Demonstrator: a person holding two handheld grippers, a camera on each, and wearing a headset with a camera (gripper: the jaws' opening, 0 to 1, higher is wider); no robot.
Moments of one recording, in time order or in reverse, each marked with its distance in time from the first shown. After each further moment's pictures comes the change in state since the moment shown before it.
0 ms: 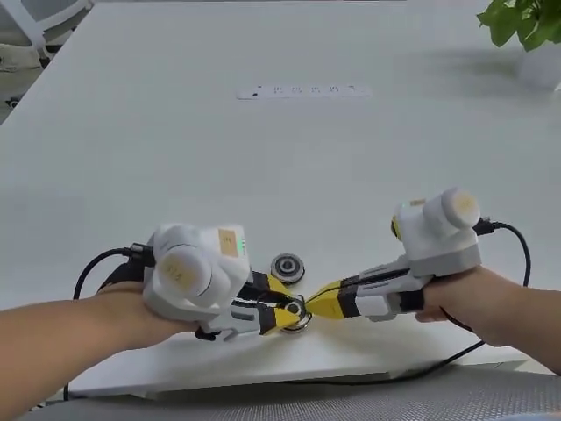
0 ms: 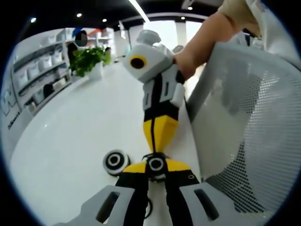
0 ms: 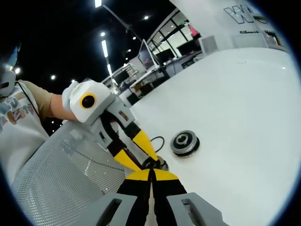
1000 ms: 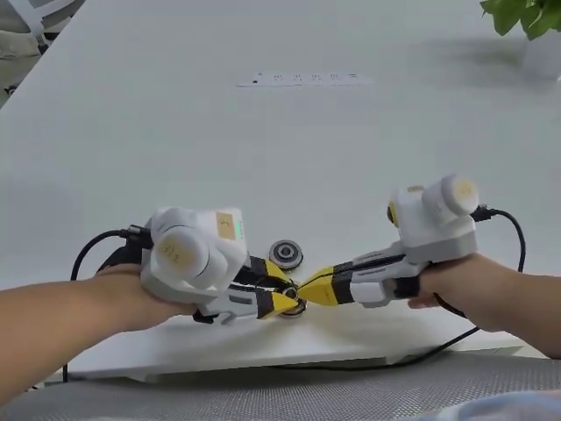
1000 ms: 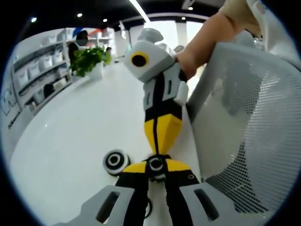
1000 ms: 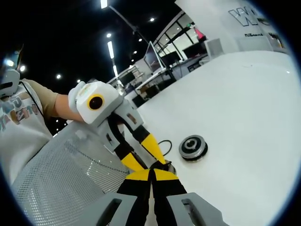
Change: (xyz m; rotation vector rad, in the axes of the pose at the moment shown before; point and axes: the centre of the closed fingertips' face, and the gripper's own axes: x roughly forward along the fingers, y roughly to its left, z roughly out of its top) left arm 0.000 0.000 0.000 -0.003 -0.004 0.003; right arm 0.003 0.008 0.005 -0.025 -0.025 0.050
